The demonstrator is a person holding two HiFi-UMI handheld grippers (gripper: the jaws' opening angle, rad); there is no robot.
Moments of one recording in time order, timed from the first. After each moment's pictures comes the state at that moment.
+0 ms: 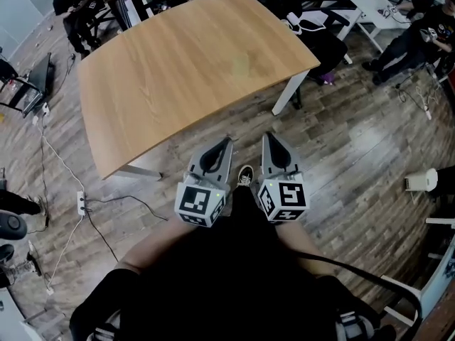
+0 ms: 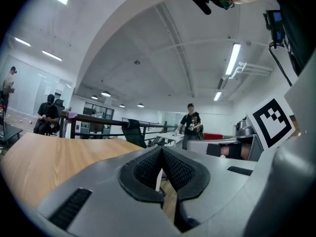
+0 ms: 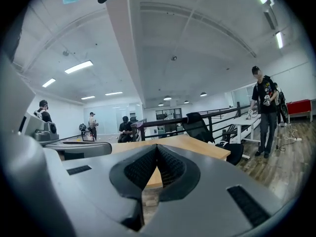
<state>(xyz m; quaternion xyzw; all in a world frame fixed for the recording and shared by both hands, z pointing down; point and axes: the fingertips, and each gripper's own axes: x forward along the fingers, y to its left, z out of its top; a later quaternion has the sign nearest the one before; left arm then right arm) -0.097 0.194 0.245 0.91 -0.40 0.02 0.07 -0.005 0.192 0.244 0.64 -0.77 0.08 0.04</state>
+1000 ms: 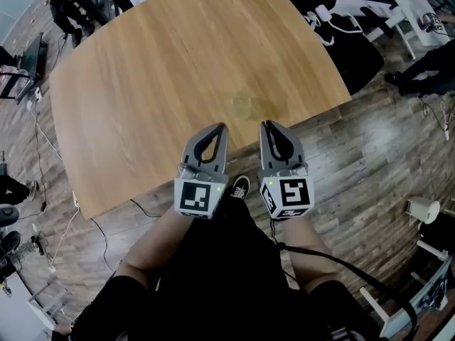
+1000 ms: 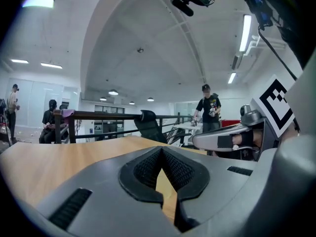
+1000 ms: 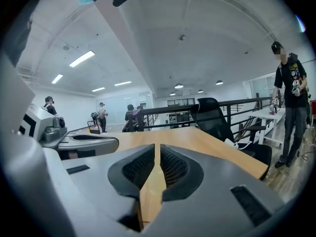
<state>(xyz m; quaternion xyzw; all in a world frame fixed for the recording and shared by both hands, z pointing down) -0.014 -0.158 0.355 0.88 -0.47 0.08 0.05 0.074 -0.159 0.352 0.56 -0.82 0.10 0.09</state>
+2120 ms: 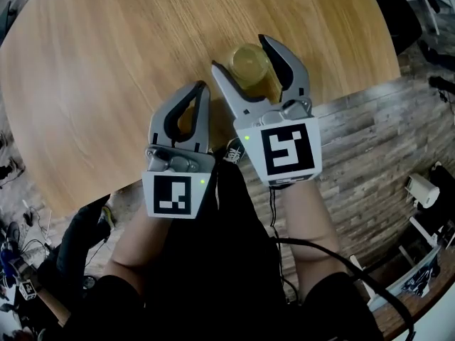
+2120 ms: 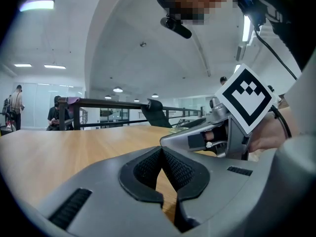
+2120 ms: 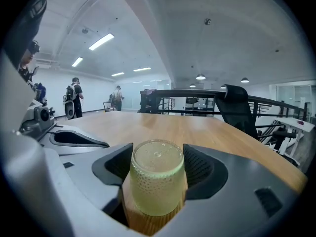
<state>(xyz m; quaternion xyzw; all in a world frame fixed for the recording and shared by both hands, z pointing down) -0.029 -0.222 0.518 0.86 -0.49 0.12 0.05 0.016 -0.274 0.513 0.46 -0.87 0.07 0.18</state>
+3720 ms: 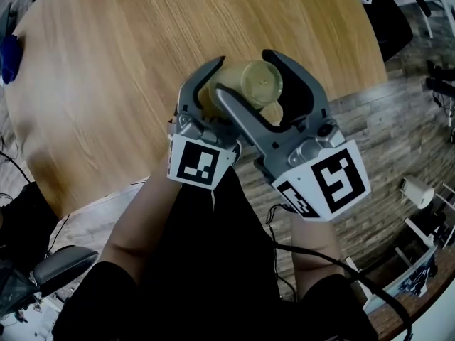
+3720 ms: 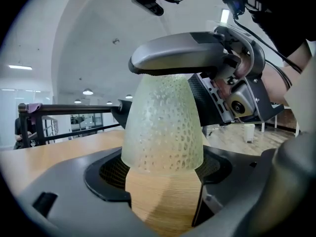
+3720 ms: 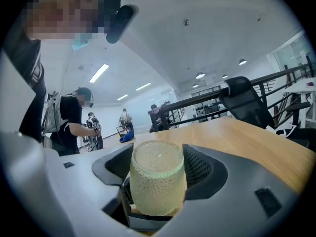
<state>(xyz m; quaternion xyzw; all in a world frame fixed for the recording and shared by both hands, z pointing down) 0.046 -0.242 0.507 0.93 -0.35 0.13 -0.03 0.024 -0.251 0.416 0.40 -0.90 0.16 0.05</state>
